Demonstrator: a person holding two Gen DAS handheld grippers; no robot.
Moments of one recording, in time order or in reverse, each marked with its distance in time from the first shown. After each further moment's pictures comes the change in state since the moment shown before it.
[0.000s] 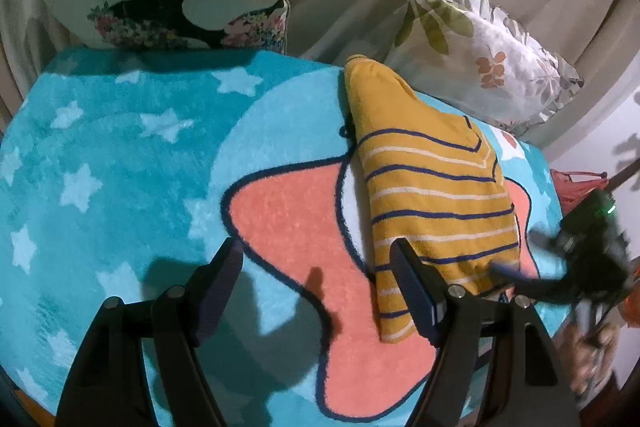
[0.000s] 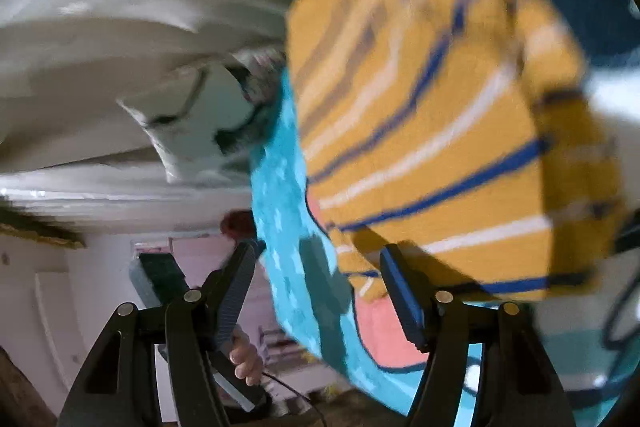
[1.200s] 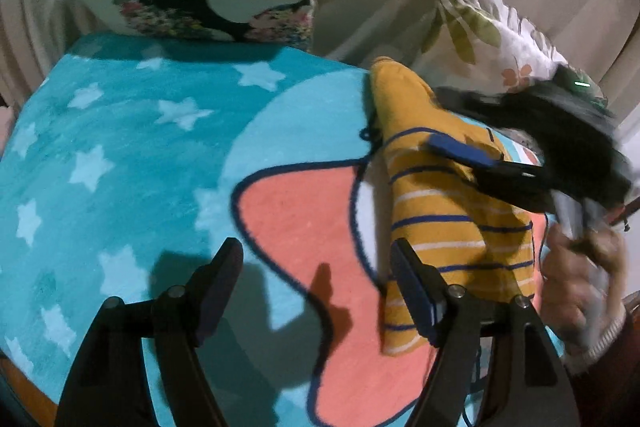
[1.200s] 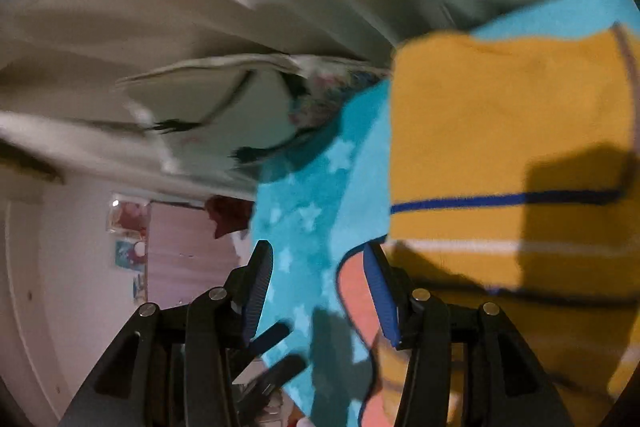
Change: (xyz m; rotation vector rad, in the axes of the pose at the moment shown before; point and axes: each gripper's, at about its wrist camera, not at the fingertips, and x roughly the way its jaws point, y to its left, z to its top) left arm 0.006 -0.001 -0.004 -0.095 -0.018 0.073; right arm 0.106 0.071 0.094 -0.210 0.097 -0.058
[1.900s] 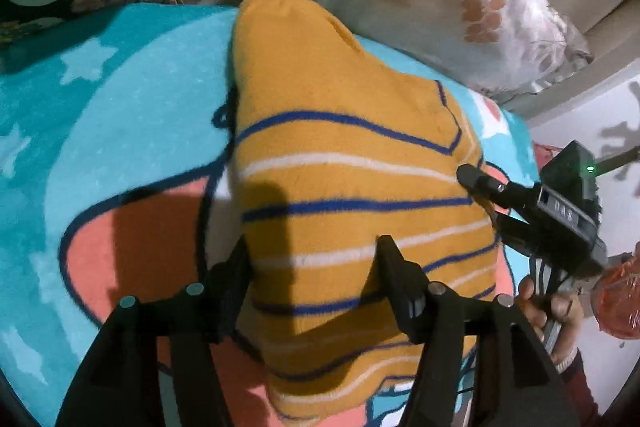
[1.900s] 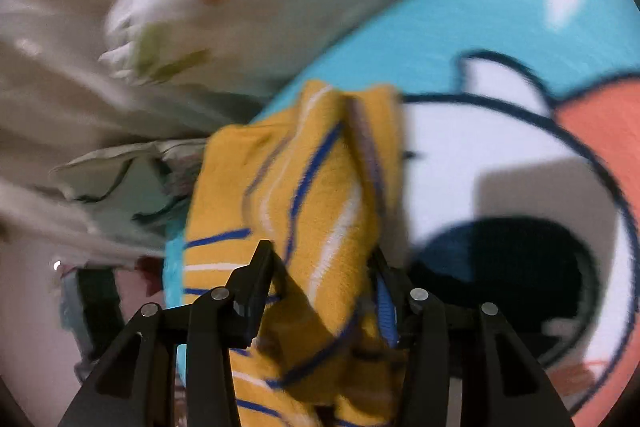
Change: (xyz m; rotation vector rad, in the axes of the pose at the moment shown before) left arm 0.098 -0.098 0.033 0.112 0.239 -0.217; right arm -0.128 -0.116 -0.024 0.120 -0.234 -0.241
